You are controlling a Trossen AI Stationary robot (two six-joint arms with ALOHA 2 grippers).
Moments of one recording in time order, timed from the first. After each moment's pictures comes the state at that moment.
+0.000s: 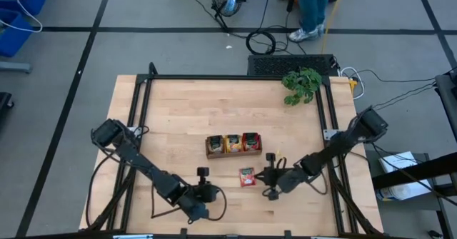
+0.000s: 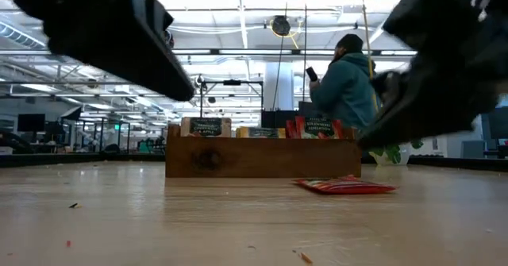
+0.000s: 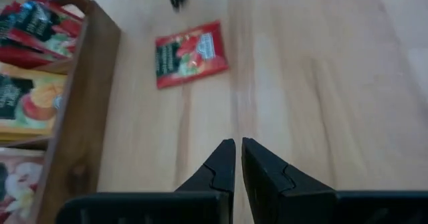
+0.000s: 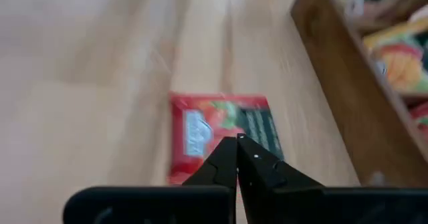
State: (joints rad) left arm -0.67 1.87 1.14 -0.20 -0.60 -0.37; right arm 0.59 1.67 0.59 0.41 0.52 0.23
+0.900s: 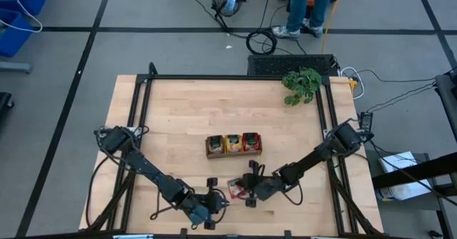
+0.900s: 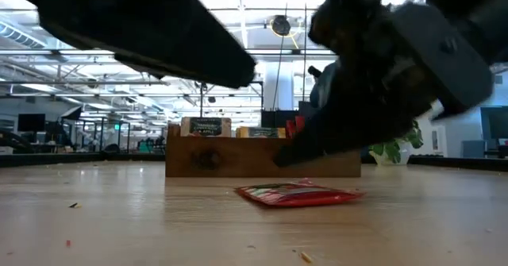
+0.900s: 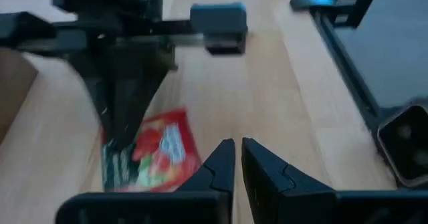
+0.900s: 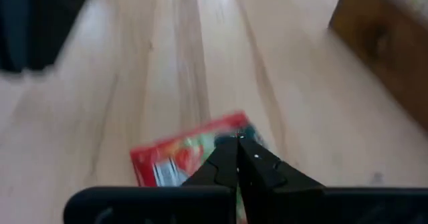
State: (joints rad) left arm -0.68 1.99 1.14 0.19 -0.52 -0.36; right arm 0.53 1.99 0.89 0.45 0.48 0.44
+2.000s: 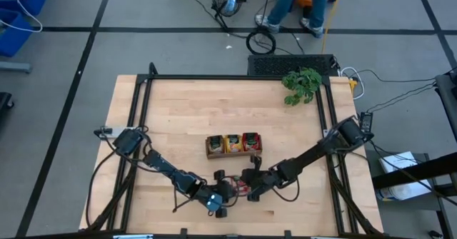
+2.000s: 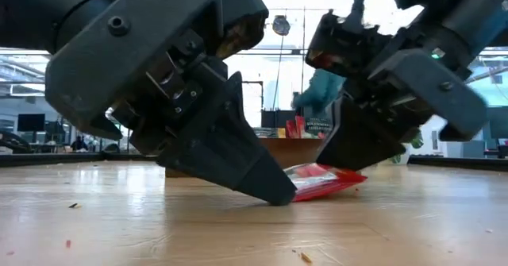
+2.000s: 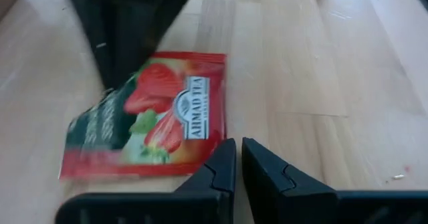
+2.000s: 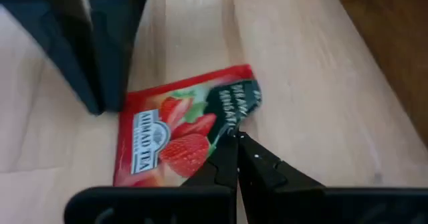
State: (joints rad) left arm -0.54 2.14 1.14 0.20 -0.39 -0.47; right arm 0.49 1.93 0.94 0.10 0.37 0.46
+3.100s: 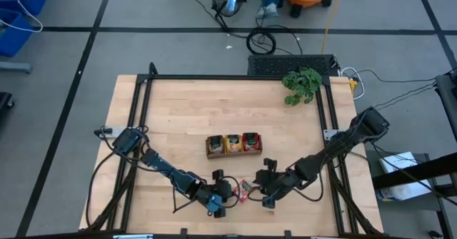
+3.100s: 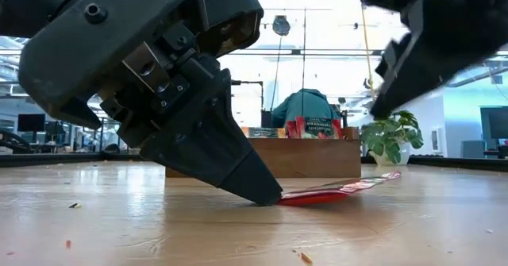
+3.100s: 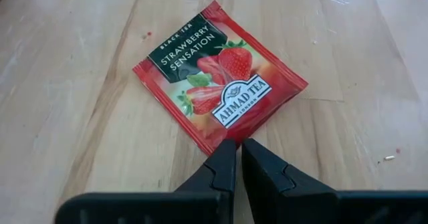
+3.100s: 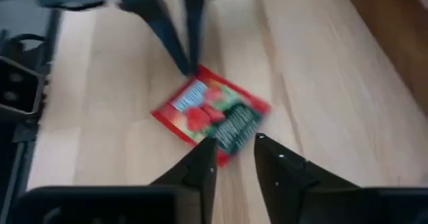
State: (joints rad) left arm -0.56 2.14 1.14 0.10 -0.34 -0.52; right arm 0.59 1.65 0.89 -0.09 0.33 0.63
